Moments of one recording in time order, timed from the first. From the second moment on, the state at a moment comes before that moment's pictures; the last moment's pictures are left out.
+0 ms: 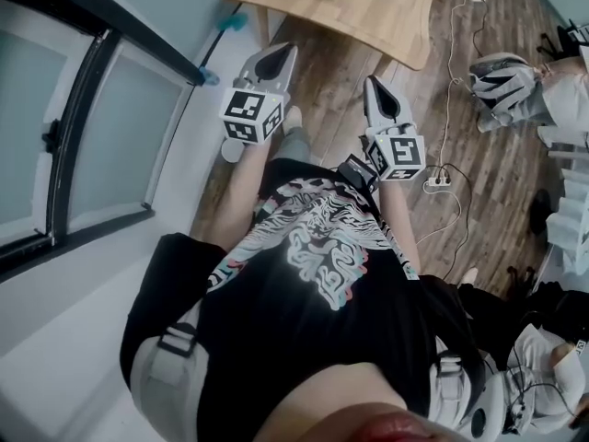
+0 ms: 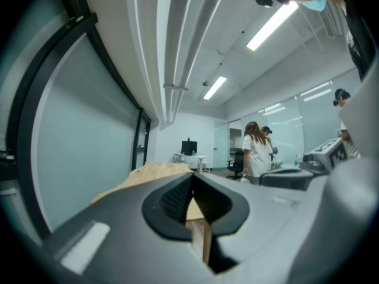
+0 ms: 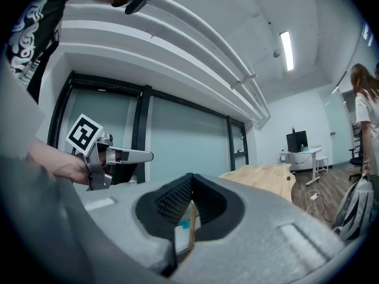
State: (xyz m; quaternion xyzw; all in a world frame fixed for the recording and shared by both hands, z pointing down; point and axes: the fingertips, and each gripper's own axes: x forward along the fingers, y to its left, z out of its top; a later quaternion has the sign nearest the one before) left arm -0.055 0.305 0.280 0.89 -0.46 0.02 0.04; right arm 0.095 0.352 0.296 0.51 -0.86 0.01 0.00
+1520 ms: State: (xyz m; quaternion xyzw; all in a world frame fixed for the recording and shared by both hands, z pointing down) left arm -0.088 -0.001 0.326 0.89 -0.45 0.08 0.03; right arm 0.061 0.057 0.338 0.53 -0.84 0.07 0.05
